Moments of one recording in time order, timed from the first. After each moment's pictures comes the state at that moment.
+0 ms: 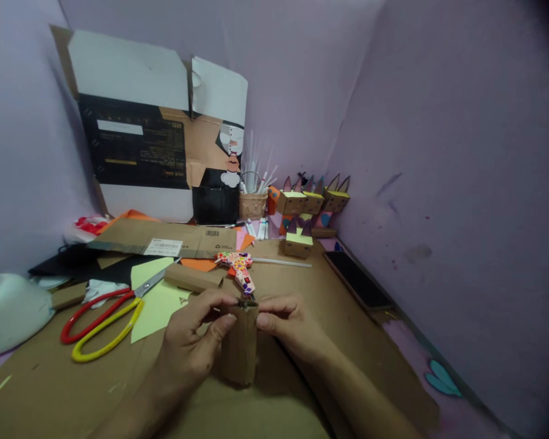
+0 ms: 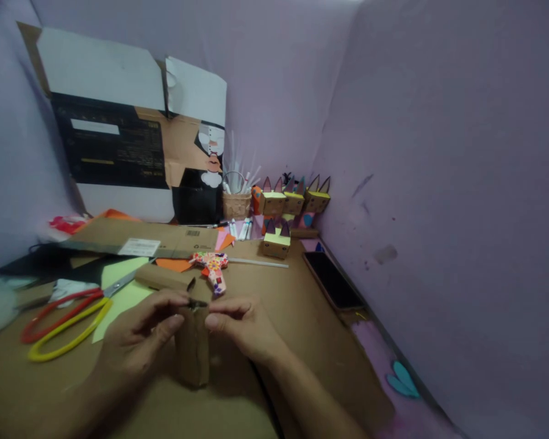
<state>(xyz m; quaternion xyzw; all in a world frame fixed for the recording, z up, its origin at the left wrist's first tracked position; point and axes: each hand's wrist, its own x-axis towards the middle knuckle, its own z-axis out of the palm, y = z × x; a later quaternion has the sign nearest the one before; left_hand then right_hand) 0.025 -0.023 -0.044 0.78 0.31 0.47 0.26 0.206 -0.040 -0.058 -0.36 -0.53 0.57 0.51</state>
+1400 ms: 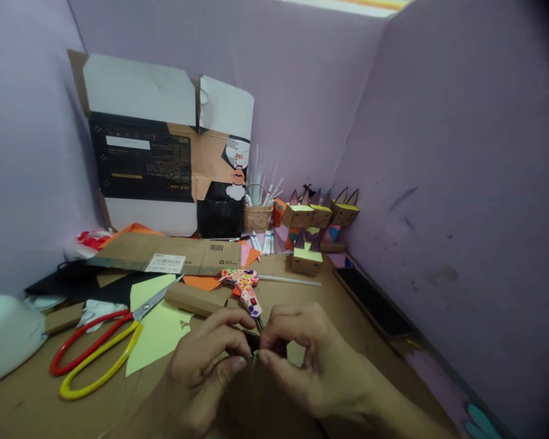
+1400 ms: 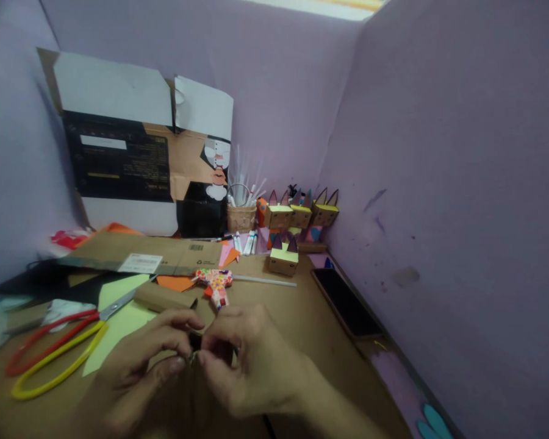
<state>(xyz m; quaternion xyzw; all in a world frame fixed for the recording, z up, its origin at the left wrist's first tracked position) 0.019 -0.013 -0.028 0.84 0.24 0.39 0.28 0.209 -0.043 0.003 -0.41 -0.81 0.21 0.37</state>
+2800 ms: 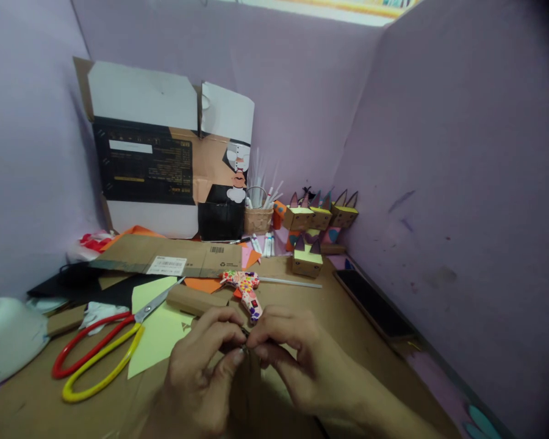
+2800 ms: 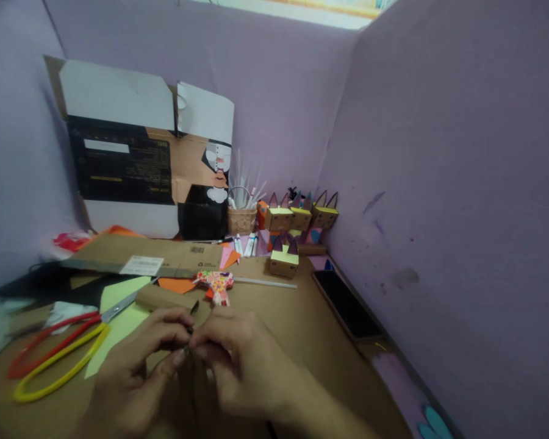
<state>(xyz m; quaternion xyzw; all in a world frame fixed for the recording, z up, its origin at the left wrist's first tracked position) 0.027 -0.018 -0.028 0.81 0.29 0.47 0.17 0.198 -0.041 0.001 -0.38 -0.80 0.26 0.40</state>
